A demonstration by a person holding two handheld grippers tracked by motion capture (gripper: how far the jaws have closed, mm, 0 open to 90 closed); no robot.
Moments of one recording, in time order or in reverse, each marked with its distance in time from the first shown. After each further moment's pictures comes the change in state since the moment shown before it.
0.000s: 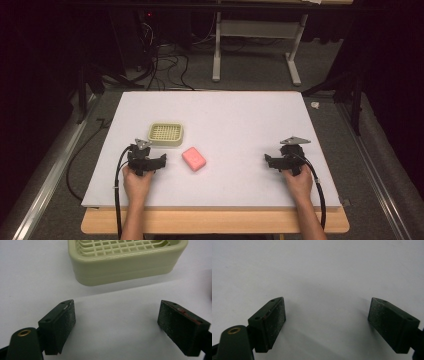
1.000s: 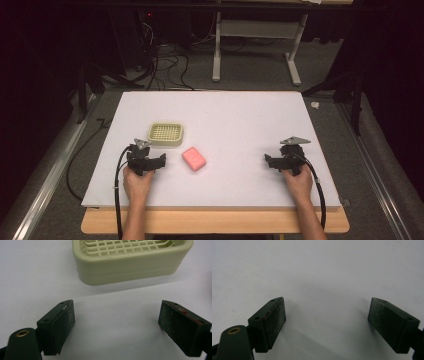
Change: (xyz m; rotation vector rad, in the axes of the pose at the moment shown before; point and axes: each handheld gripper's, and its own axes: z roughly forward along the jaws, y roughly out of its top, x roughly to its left) left arm 0.001 0.000 0.000 0.001 0.015 -0.016; right arm 0.000 0.000 0.000 0.000 0.000 0.000
